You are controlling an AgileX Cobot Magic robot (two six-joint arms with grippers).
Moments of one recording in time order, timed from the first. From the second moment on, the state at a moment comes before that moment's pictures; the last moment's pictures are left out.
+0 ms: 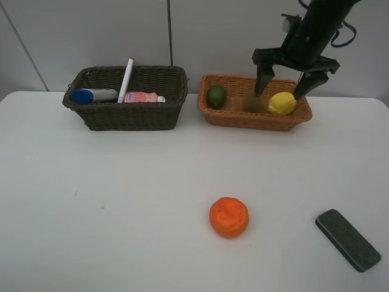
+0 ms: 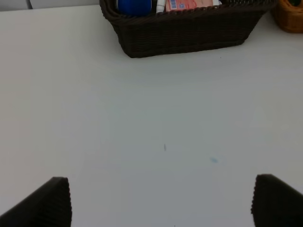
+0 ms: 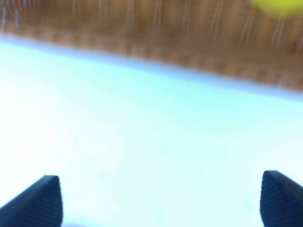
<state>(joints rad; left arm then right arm) -0.15 -0.01 -0.51 -0.01 1.07 -0.01 0.28 1.93 -1.63 0.06 1.21 0.11</state>
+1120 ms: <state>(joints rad) -0.15 -0.01 -0.51 -0.01 1.07 -0.01 0.75 1.76 -0.93 0.10 0.76 0.10</state>
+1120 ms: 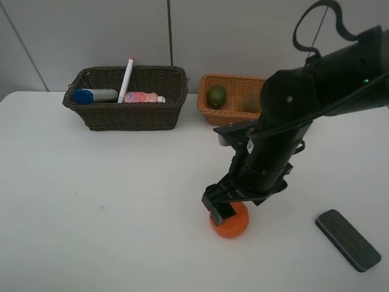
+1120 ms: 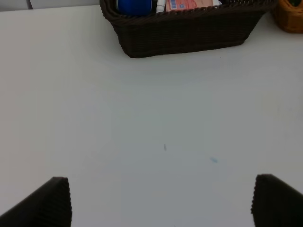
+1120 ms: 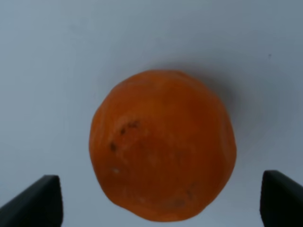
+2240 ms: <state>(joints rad) -0.15 -0.01 -0.51 -0.01 1.07 -0.01 0.75 1.93 -0.93 0.14 0.68 0.10</state>
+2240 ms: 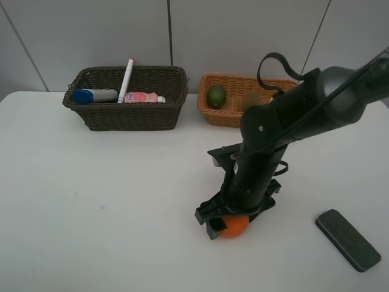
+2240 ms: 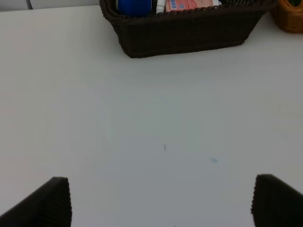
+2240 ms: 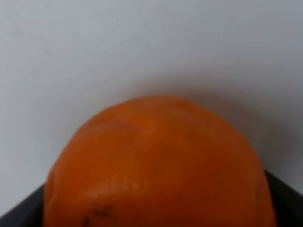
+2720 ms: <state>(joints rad) -0.15 -0.01 -0.51 -0.01 1.07 -0.01 0.71 1.81 -1.17 0.01 0.89 0.10</state>
